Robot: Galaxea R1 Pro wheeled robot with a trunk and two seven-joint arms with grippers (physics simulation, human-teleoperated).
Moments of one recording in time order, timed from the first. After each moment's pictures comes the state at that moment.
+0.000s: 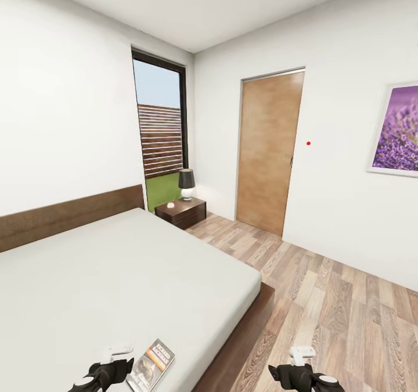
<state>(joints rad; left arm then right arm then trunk) -0.49 0.13 -0.34 -0.16 0.43 -0.11 -0.02 -0.44 -0.02 -0.52 -0.31 0.48 0.03 0.33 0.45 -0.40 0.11</state>
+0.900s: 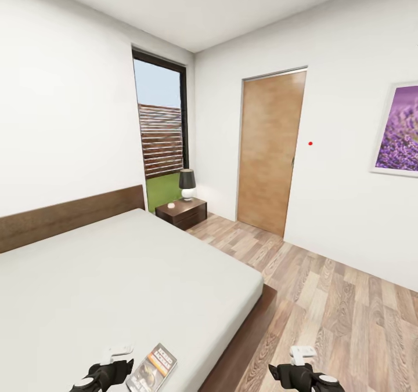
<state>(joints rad) -0.48 0.13 -0.34 -0.16 0.43 -0.11 -0.02 -0.44 -0.02 -0.52 -0.31 0.48 0.03 0.33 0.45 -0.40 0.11</state>
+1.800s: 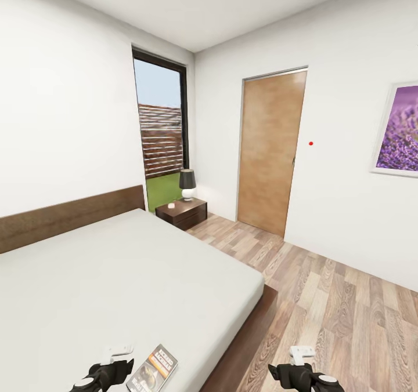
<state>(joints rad) -0.48 0.13 -0.34 -0.16 0.43 -0.11 -0.02 -0.44 -0.01 -0.52 -0.31 0.48 0.03 0.33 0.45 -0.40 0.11</state>
